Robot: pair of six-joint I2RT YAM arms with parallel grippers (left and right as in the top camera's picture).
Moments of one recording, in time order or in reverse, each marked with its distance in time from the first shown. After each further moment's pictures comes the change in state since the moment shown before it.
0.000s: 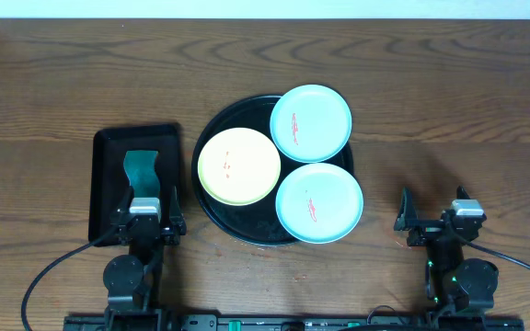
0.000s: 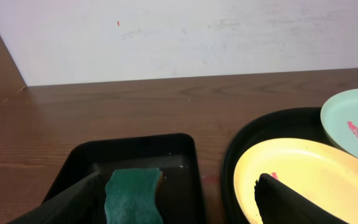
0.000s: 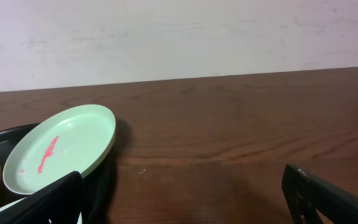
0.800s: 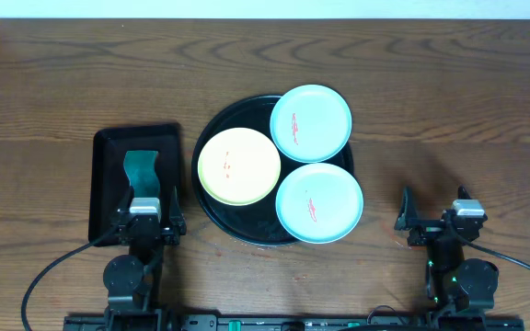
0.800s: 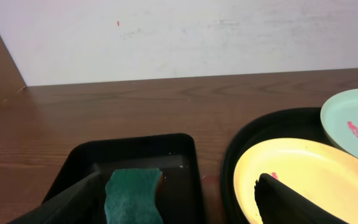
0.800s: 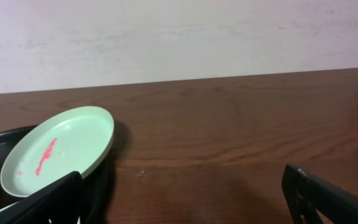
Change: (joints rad) left arm 0.000 0.000 0.000 0.000 0.000 0.000; right arm 0.000 0.000 0.000 0.006 0.011 0.000
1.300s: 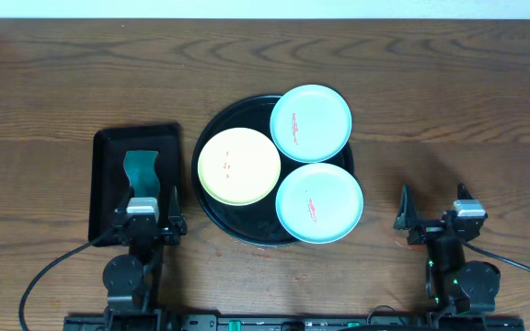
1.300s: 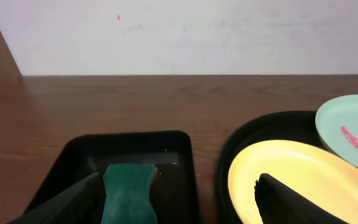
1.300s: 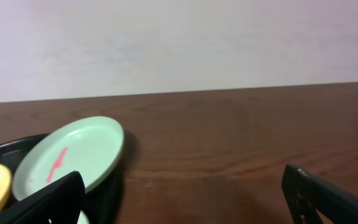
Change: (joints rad) left arm 0.000 0.000 0.014 -0.026 0.000 -0.059; right arm 0.000 0.000 0.000 0.046 -0.047 0.000
